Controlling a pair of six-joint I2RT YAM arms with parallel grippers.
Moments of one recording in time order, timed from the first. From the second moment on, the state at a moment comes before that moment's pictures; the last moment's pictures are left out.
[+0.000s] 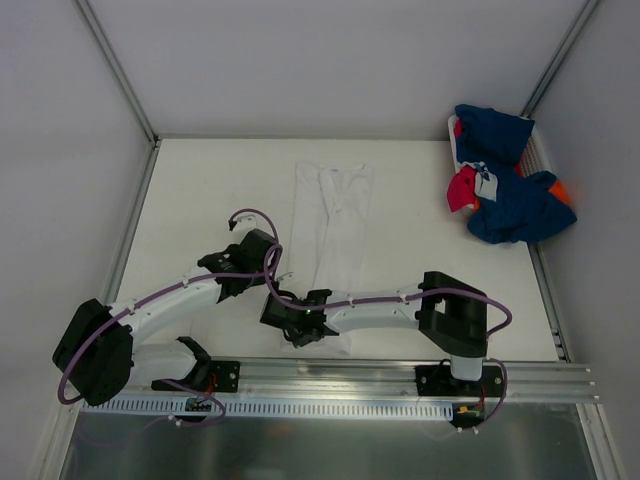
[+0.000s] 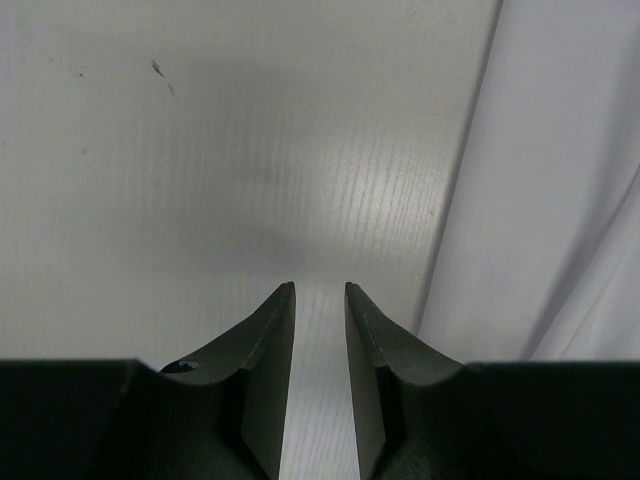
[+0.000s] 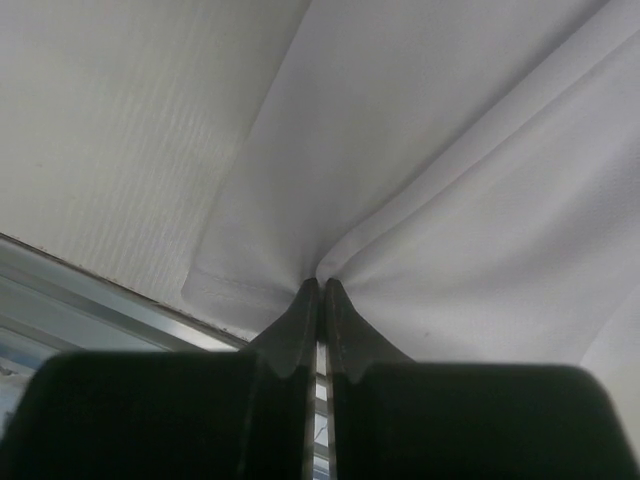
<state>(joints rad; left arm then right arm) -0.68 1.19 0.66 -0.46 -0.43 -0.74 1.39 1.88 1.25 -0.63 0.28 0.82</state>
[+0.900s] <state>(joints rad) -0.68 1.27 0.66 -0.46 -0.40 -0.74 1.47 1.94 1.33 -0.67 0.27 0.87</state>
